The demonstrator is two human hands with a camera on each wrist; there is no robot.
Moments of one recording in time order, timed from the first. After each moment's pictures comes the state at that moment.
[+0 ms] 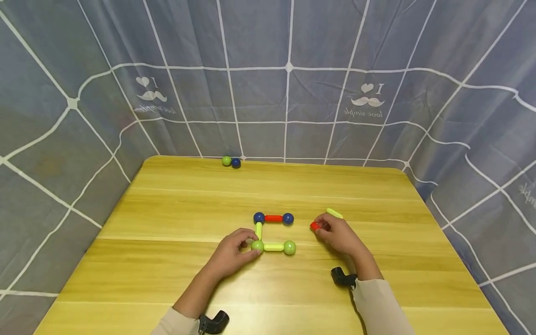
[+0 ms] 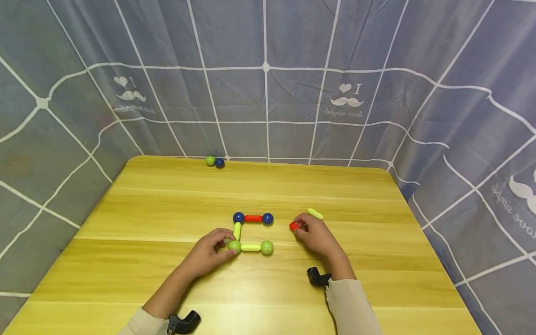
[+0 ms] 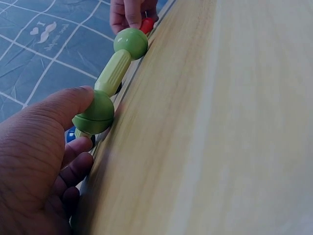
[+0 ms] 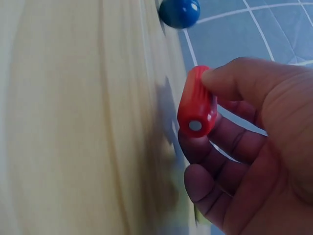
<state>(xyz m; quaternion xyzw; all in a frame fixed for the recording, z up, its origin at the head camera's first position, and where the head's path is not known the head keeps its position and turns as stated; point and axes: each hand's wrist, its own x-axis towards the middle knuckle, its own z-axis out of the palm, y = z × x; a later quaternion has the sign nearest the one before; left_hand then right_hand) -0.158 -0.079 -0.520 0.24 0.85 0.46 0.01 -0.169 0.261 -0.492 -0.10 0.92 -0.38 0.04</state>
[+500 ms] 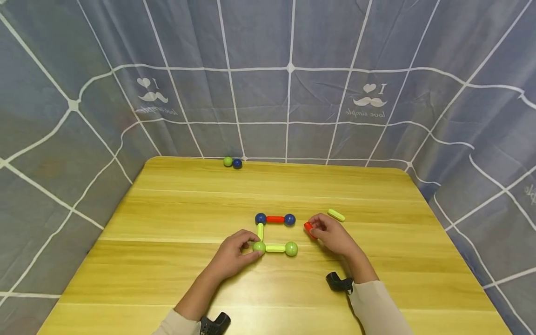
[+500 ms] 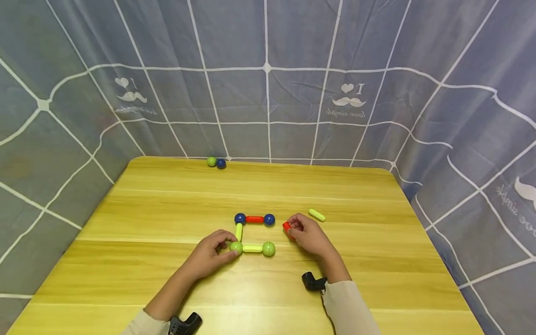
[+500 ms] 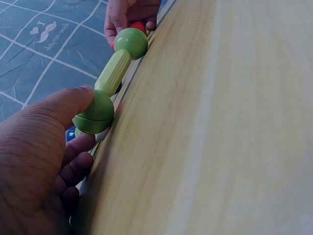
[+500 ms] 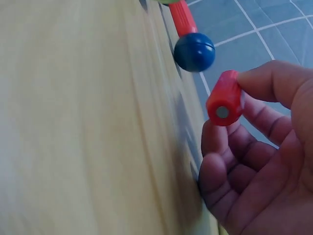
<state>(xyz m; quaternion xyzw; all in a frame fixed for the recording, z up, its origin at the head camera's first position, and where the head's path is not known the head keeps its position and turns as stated) -0.157 -0.079 -0.520 0.25 0.86 0.46 0.01 -0.172 0.242 -0.498 -0.06 0.87 -0.49 0.07</state>
